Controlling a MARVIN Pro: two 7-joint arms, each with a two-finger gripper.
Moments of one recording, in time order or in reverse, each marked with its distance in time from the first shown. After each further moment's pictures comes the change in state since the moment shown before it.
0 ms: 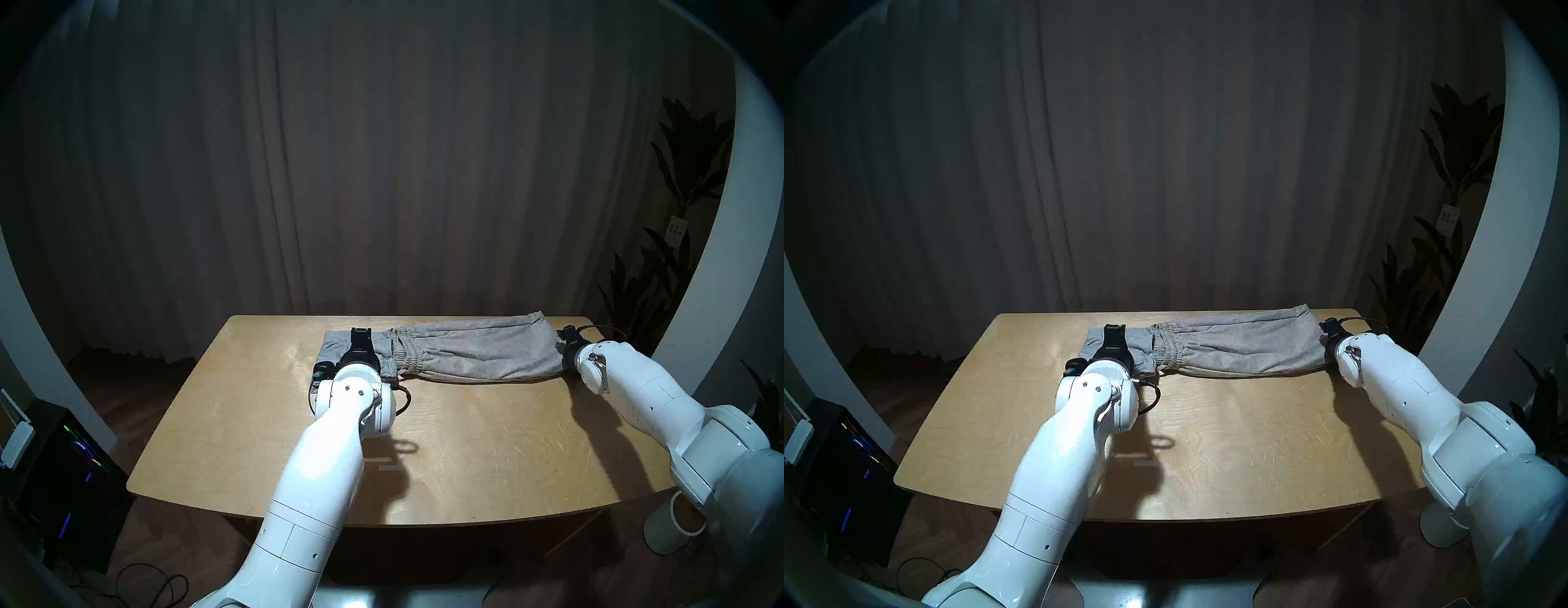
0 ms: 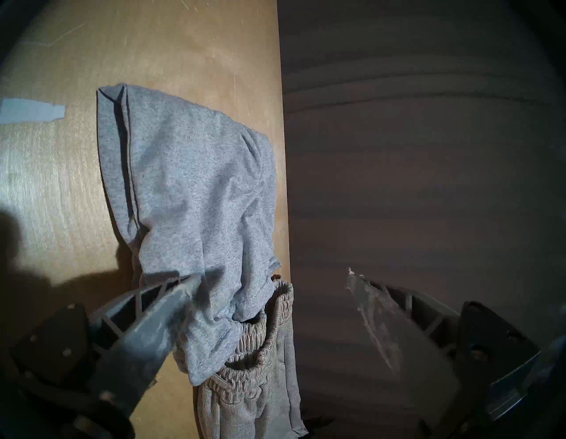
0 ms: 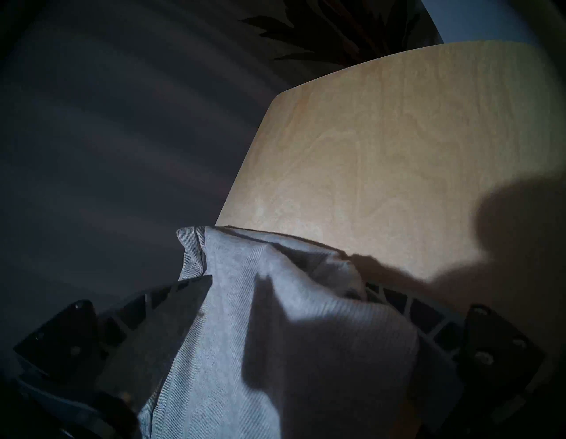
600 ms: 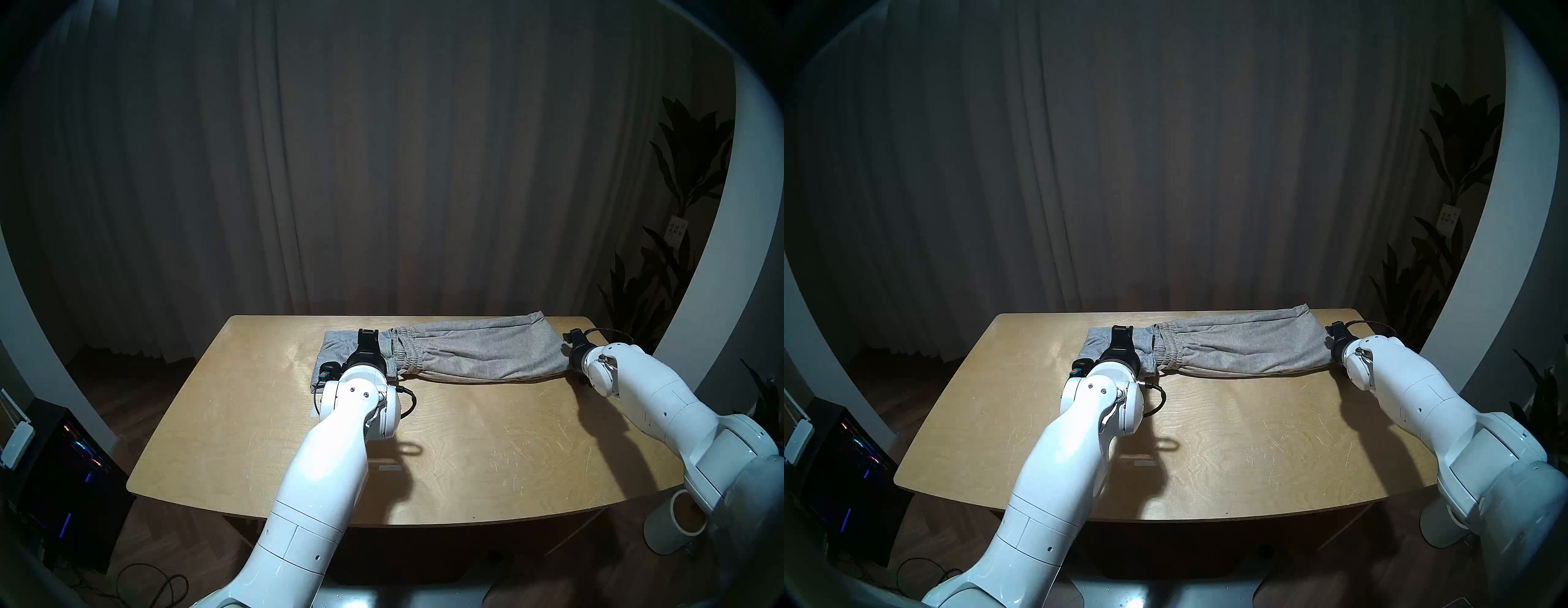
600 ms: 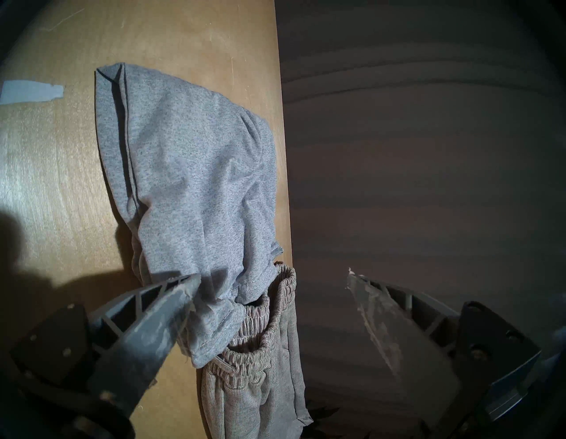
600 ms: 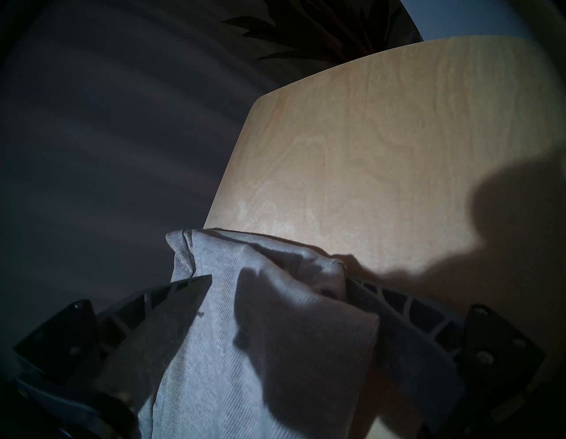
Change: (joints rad) left arm -0.002 0.000 0.017 0.007 -0.004 0.013 -0.002; right arm -0.052 0.062 0.033 -0.108 0.055 -0.004 -0.070
